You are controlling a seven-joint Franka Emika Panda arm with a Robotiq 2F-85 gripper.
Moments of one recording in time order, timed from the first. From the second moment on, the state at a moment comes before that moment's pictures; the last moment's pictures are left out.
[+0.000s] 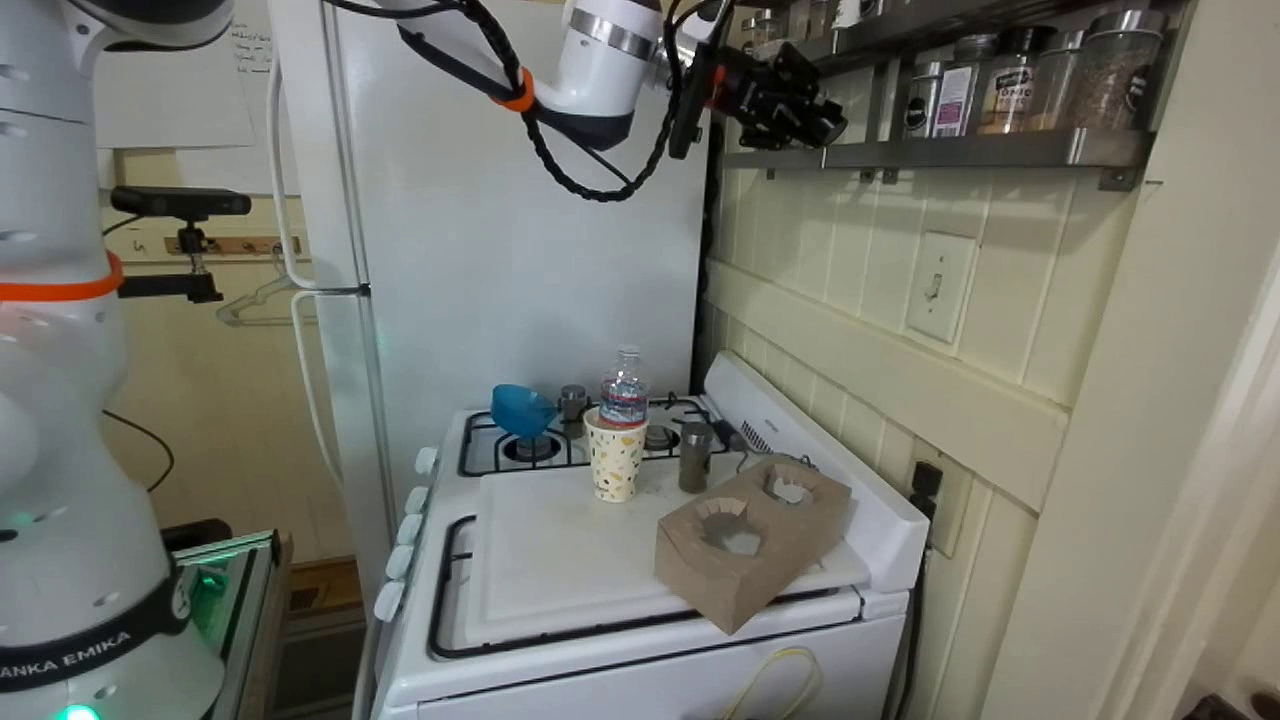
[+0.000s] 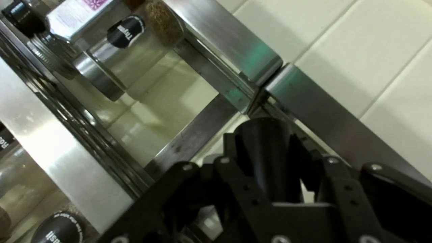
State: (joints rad) arm 0.08 0.15 0.09 -1.58 -1.26 2.39 0.60
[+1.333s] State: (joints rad) arm 0.08 0.15 0.08 -1.57 -1.15 2.40 0.75
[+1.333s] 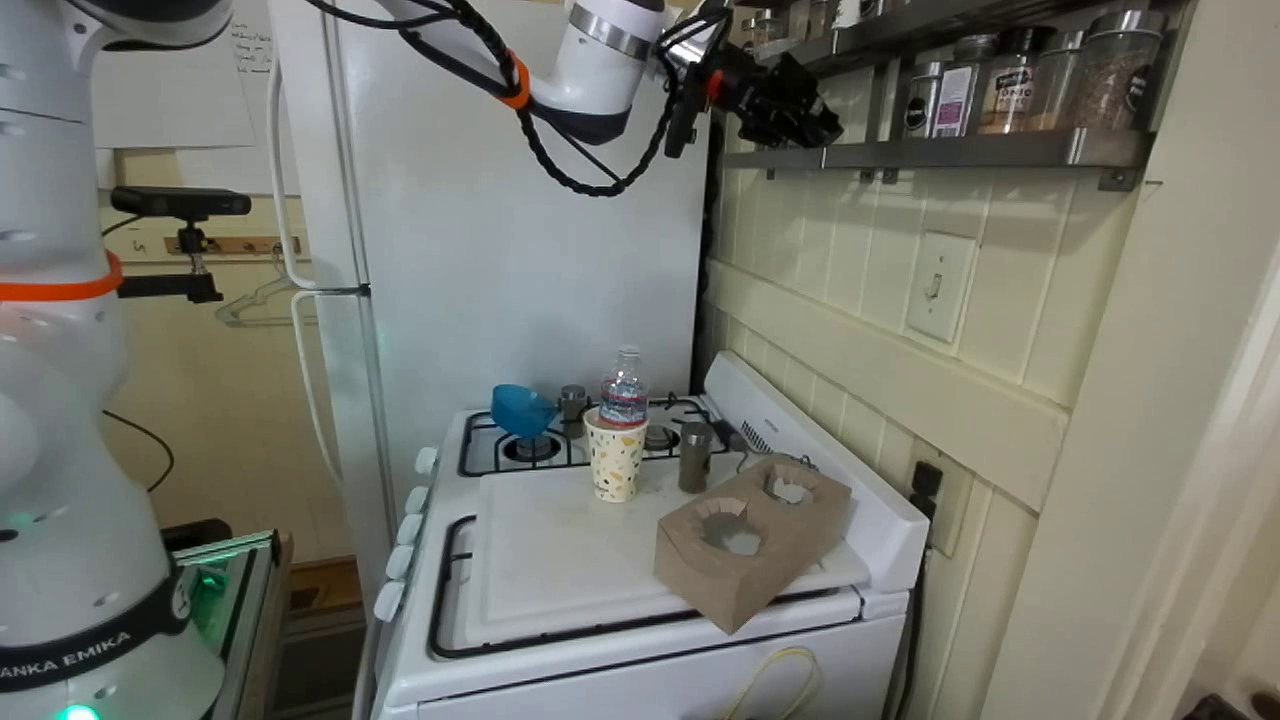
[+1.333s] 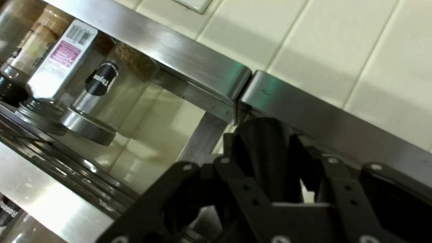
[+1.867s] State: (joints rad) arm 0.07 0.15 0.08 -1.58 -1.14 2.53 0.82
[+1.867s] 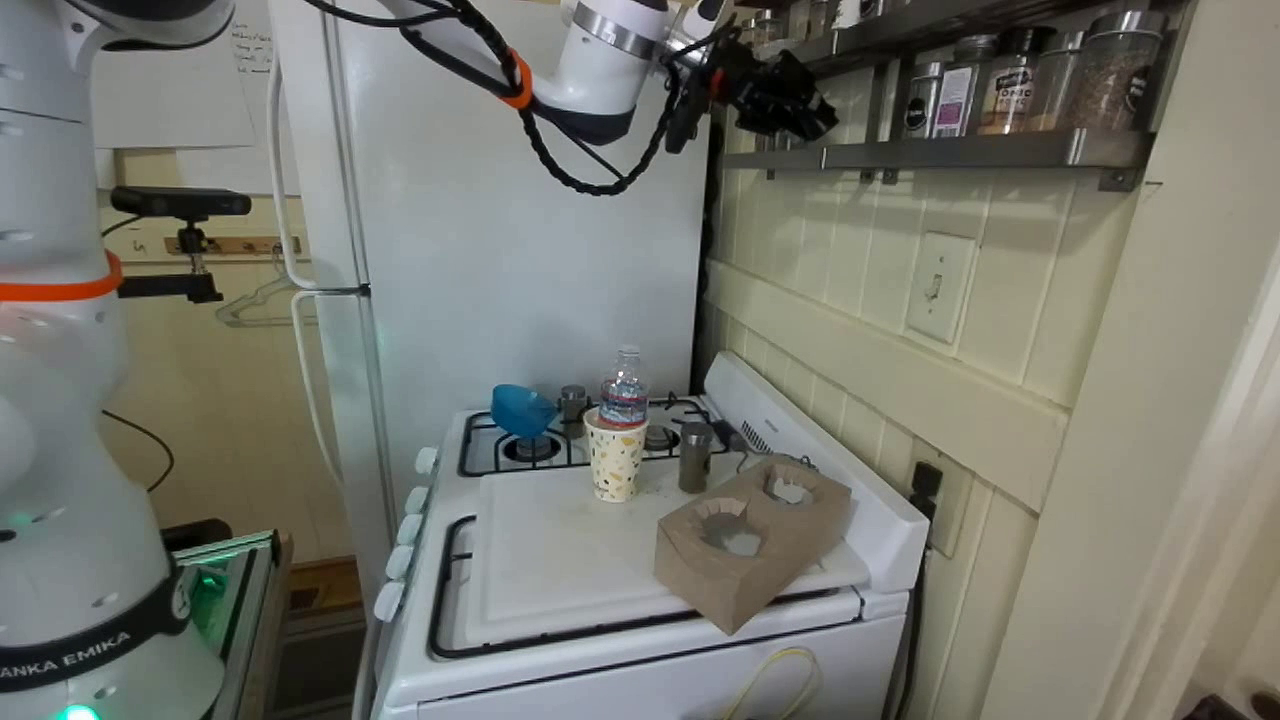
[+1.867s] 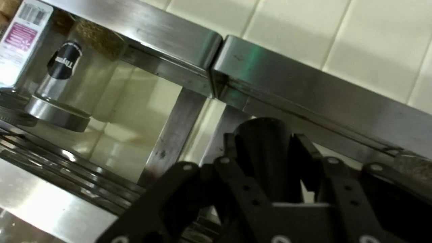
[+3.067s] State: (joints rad) arm 0.03 0.13 0.08 -1.60 -0.87 2.55 0.79
